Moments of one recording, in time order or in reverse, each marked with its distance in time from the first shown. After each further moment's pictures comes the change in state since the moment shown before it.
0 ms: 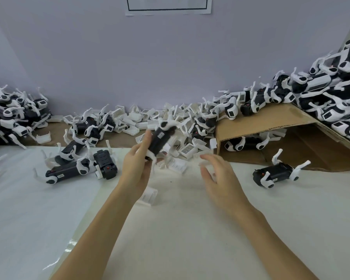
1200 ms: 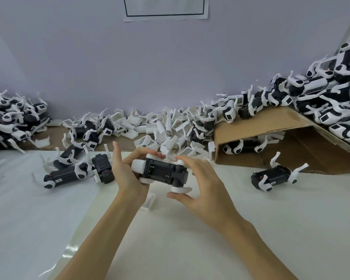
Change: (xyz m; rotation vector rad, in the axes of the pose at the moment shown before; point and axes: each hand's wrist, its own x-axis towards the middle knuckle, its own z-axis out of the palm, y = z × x) left_hand -0.013 -0.003 0.005 -0.231 -0.049 0.073; right_hand -0.015 -0.033 0.012 0.026 0.065 -0.441
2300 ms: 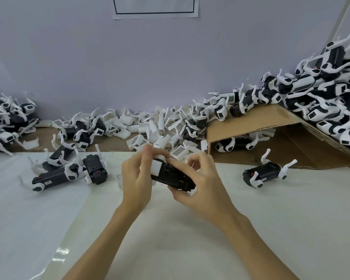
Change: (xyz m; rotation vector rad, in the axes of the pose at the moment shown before) left_hand -0.016 -0.021 0.012 0.753 -0.099 0.588; right_hand 0.000 0.008 -0.007 -0.187 0.069 -0.033
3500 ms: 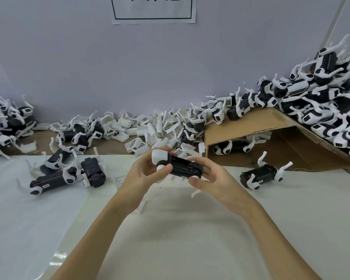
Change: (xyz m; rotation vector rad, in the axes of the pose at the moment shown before) left_hand 0.013 -0.008 -0.015 -0.255 -0.457 -0.377; right_hand 0.006 0.035 -0.031 0.916 -0.325 0.597
